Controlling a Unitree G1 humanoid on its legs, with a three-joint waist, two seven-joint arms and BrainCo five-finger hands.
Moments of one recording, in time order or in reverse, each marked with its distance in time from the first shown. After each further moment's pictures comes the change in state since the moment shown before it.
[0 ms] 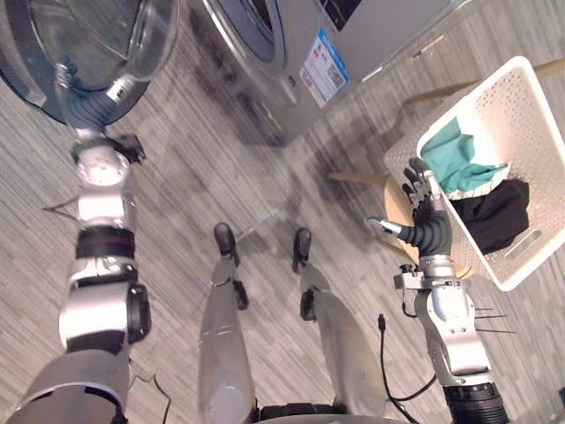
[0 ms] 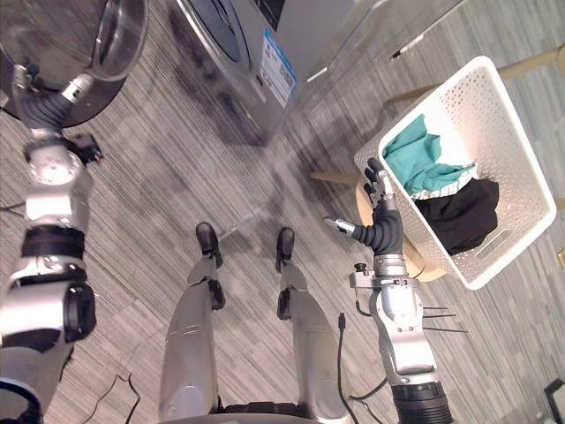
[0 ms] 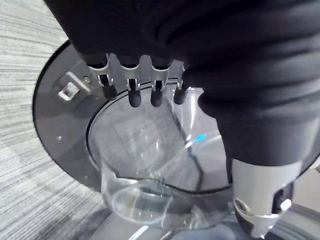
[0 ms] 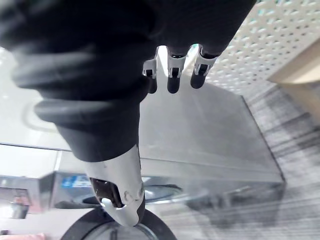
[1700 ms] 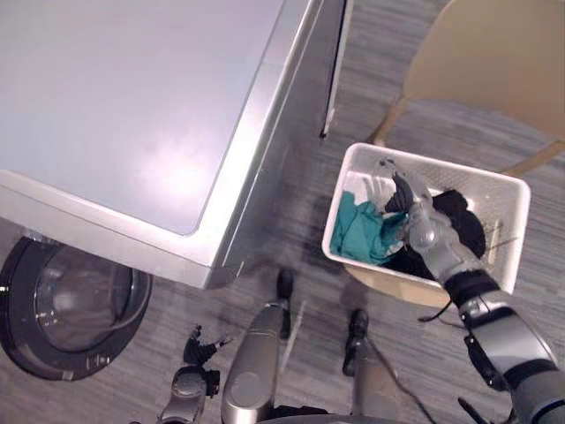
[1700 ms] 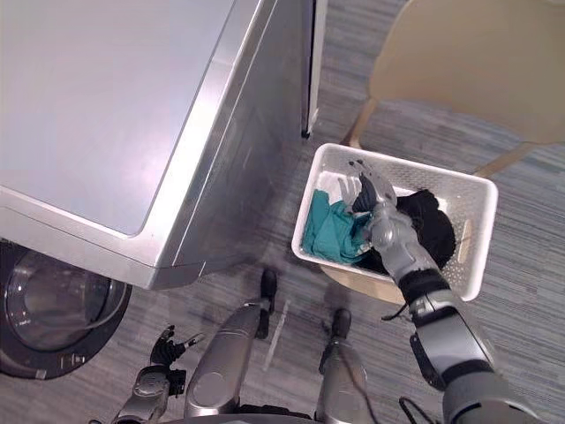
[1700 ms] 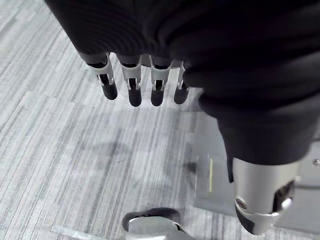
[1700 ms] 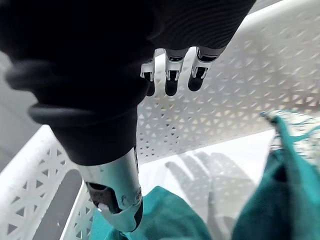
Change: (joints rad) left arm 0.572 -0.200 -0.127 0.366 0.147 -0.036 -0.128; right arm -0.806 -0.321 0.413 1.133 -0.516 0.148 -0.040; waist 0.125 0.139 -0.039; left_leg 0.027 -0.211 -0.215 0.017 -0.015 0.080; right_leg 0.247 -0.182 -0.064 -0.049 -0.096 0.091
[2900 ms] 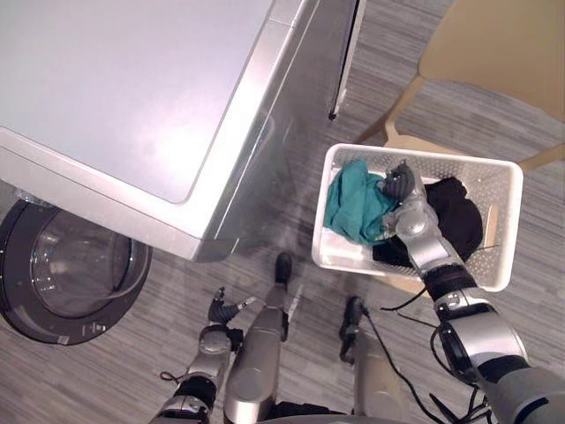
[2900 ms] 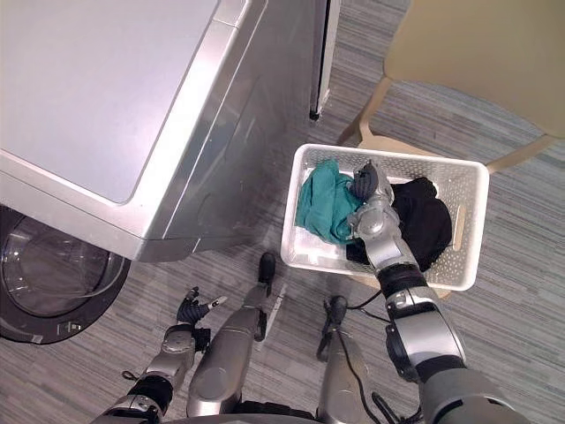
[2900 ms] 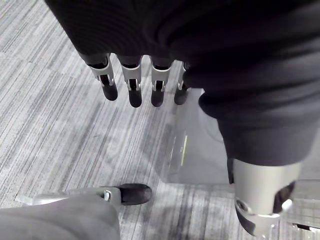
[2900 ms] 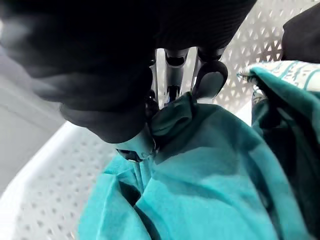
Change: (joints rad) left arm -0.205 -0.059 -0.049 0.050 -0.028 0.030 0.038; right arm 0.105 0.189 -0.300 -0.206 0.188 0.091 -0.073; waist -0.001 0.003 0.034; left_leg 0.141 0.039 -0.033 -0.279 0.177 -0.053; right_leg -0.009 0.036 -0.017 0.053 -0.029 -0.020
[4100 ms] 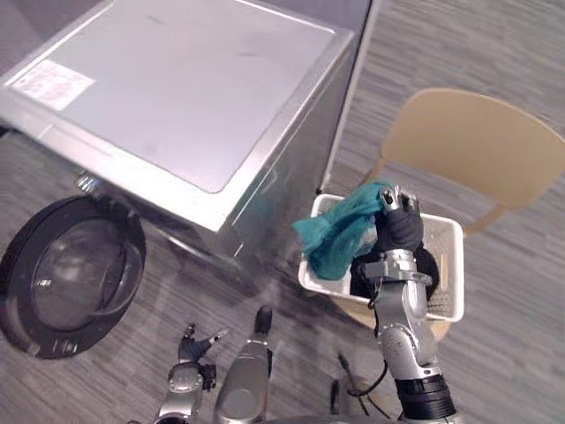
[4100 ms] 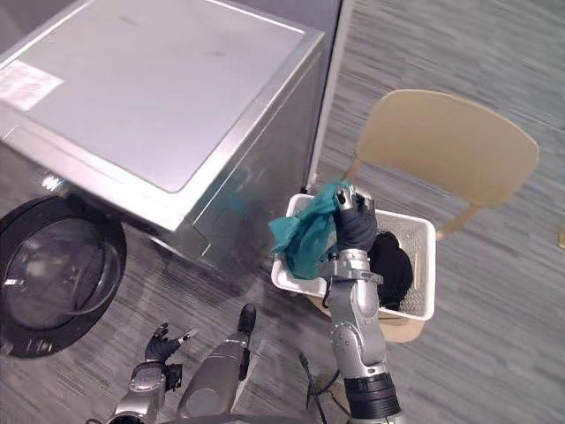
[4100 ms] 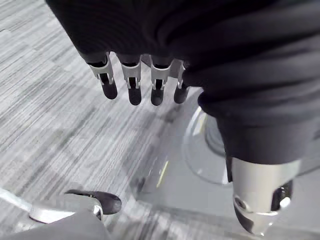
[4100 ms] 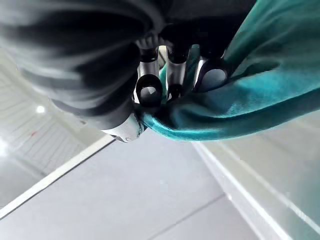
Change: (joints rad) left arm 0.245 -0.024 0.123 -0.172 -0.014 0.012 -0.040; right arm 0.586 0.341 0.040 -0.880 0.826 -0.309 0.182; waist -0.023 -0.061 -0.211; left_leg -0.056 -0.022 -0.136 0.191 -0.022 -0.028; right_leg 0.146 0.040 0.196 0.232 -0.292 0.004
